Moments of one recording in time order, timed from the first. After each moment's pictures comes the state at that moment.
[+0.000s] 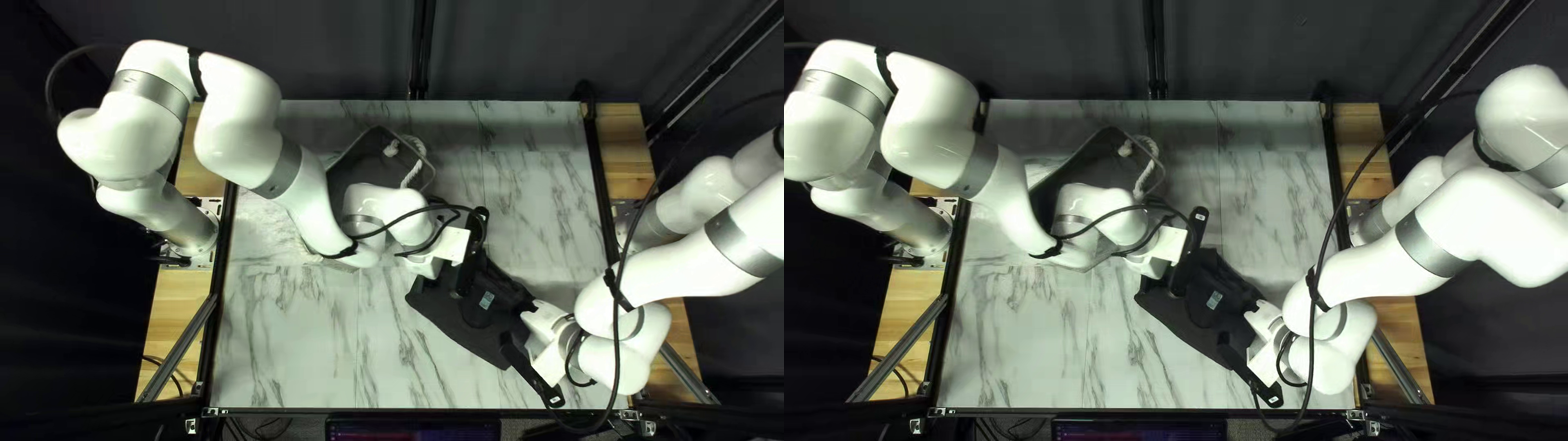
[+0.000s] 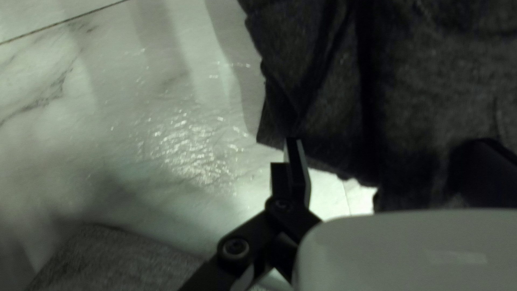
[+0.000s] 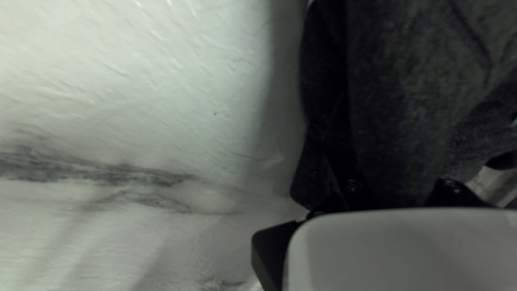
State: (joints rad) left arm -0.15 0.43 -1.13 -0.14 0.43 0.26; right arm 0.81 0.11 -0.66 -0.66 0.83 0.49
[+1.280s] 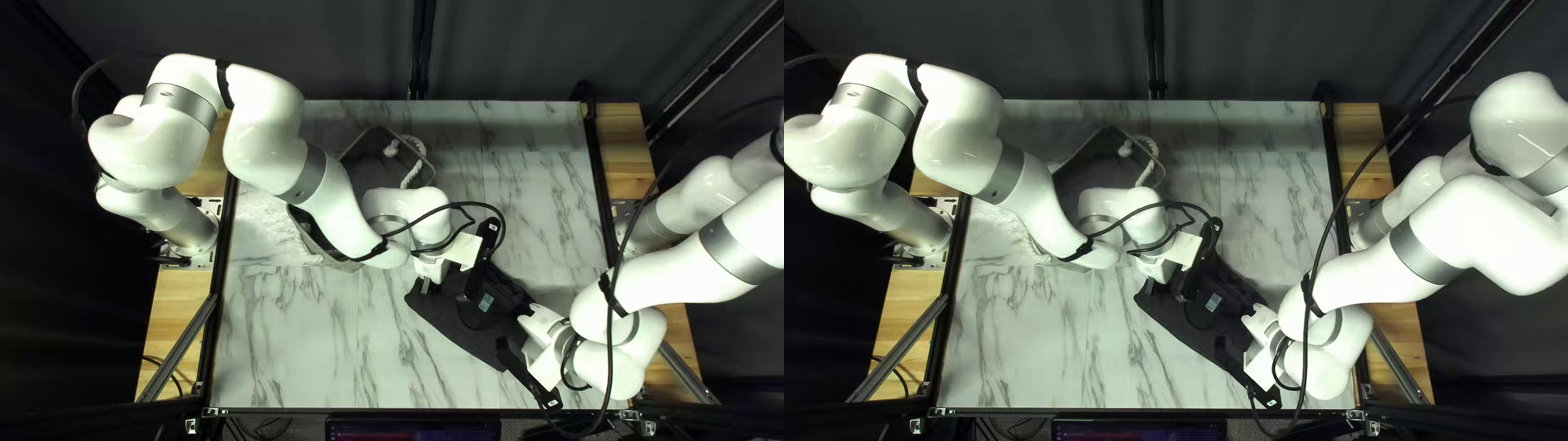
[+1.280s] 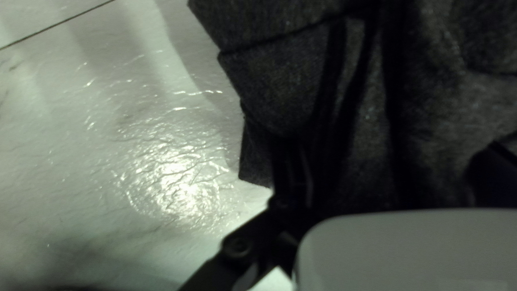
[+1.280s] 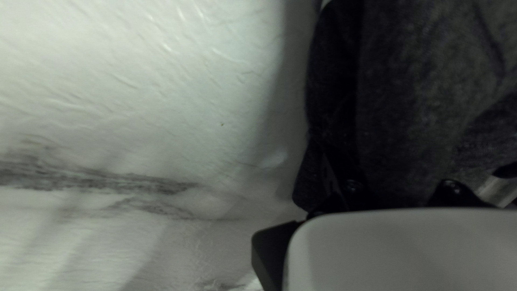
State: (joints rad) left arm -0.13 0.53 -1.29 -0.32 0.60 0.52; right arm 0.83 0.12 -0.68 -0.66 0.85 0.48
